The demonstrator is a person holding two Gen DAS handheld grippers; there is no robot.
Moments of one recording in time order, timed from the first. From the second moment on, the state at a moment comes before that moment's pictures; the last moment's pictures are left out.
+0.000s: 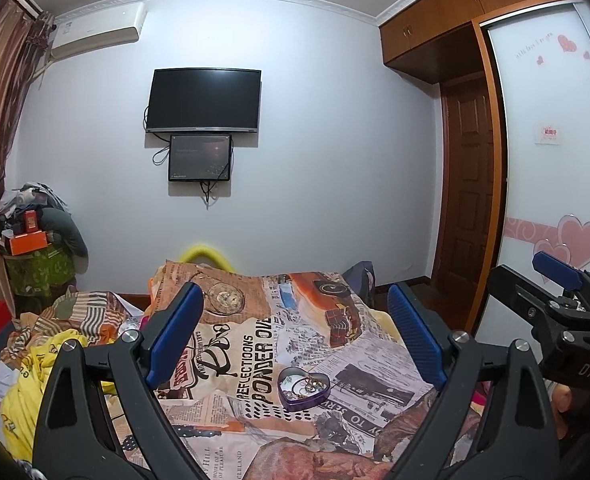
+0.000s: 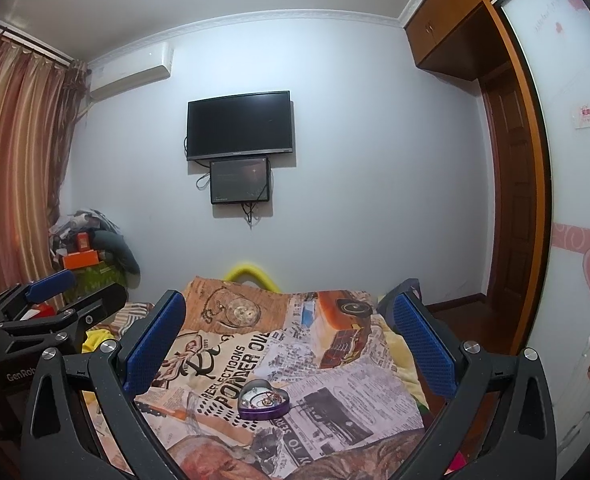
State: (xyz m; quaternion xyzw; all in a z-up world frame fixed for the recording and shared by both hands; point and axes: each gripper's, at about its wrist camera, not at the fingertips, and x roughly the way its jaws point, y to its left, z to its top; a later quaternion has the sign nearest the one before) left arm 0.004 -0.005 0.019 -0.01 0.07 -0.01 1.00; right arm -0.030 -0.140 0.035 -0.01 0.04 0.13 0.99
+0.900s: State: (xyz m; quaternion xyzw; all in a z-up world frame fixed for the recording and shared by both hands) left arm 0.007 -0.007 0.018 -0.01 0.08 -0.02 1.00; right arm -0.031 -0.139 0.037 0.00 0.05 0.13 0.99
